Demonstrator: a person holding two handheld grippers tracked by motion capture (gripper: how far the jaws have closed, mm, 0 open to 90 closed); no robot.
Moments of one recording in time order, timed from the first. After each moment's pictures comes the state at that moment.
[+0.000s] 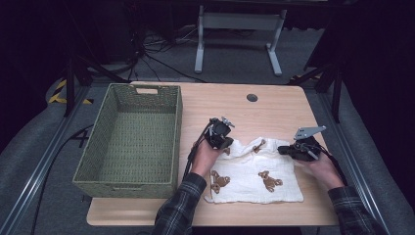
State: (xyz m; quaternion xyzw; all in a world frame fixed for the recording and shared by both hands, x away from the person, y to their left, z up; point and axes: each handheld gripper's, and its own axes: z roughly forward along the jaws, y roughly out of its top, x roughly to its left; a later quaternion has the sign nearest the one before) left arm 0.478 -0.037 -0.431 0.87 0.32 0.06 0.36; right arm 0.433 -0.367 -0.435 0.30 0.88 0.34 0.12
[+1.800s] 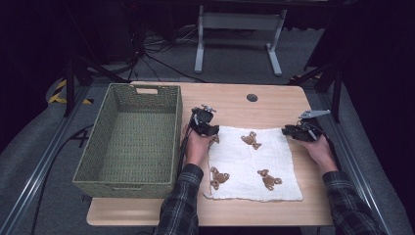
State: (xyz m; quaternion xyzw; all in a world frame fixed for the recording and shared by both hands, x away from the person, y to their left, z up) left arm 0.518 -0.002 -0.442 0.82 0.45 0.13 0.35; right arm 0.504 -0.402 -0.443 0.40 0.83 0.36 0.17
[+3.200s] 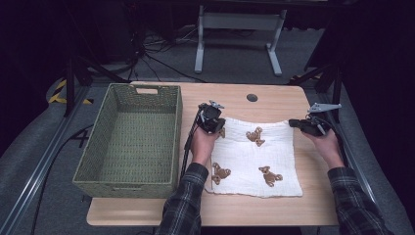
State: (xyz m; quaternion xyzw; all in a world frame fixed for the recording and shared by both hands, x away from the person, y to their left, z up) left arm 0.501 -0.018 -0.411 0.82 0.40 0.12 0.40; right arm 0.499 -0.413 -0.412 0.38 0.82 0.39 0.19
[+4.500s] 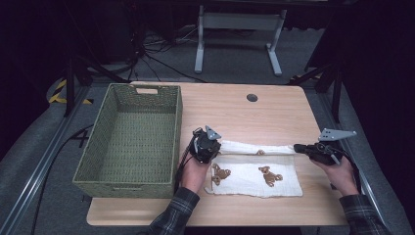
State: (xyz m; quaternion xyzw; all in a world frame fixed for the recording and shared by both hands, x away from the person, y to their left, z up) left arm 0.403 0.002 -0.417 0.84 0.36 0.14 0.38; right arm 0.400 -0.412 -0.413 0.34 0.83 0.41 0.16
